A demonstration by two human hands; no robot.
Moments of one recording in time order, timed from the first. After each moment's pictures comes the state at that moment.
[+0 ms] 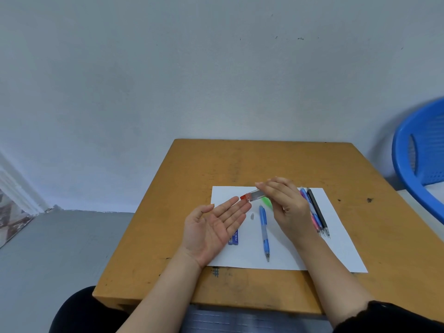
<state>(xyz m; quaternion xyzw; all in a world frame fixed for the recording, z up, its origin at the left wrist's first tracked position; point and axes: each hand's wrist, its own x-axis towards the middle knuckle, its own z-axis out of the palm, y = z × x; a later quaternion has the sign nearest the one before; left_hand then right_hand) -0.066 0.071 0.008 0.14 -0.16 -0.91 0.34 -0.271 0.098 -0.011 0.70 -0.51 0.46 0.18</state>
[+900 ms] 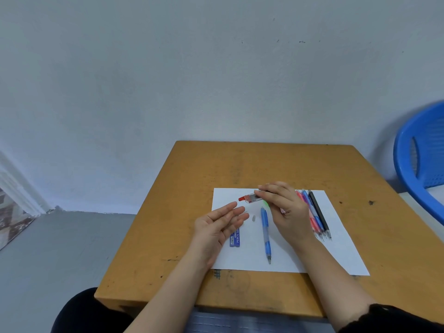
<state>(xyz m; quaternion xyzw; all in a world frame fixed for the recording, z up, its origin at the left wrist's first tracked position) -0.075 0.080 0.007 0.33 -0.33 -0.77 0.43 -0.264 0.099 -0.010 0.69 -0.51 0.50 0.12</state>
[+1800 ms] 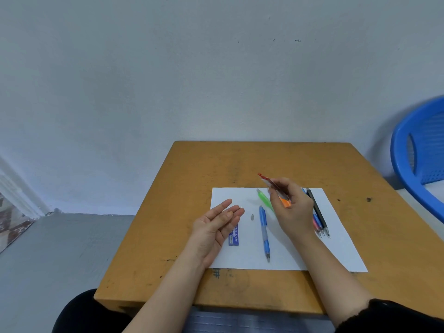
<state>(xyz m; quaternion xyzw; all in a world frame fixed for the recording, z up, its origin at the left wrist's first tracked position) -0.073 0.078 0.009 0.32 -0.25 -0.81 0.42 -0.258 0.105 -0.001 0.57 -0.59 0.58 0.03</state>
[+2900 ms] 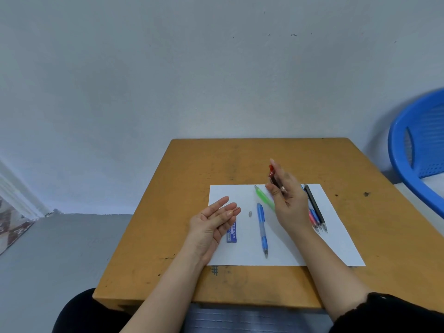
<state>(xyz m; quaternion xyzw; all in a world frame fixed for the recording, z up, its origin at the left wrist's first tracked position) -0.075 0.079 0.007 0.33 -0.29 -0.79 0.44 -0.263 0.100 -0.005 0.58 -0.56 0.59 -0.05</state>
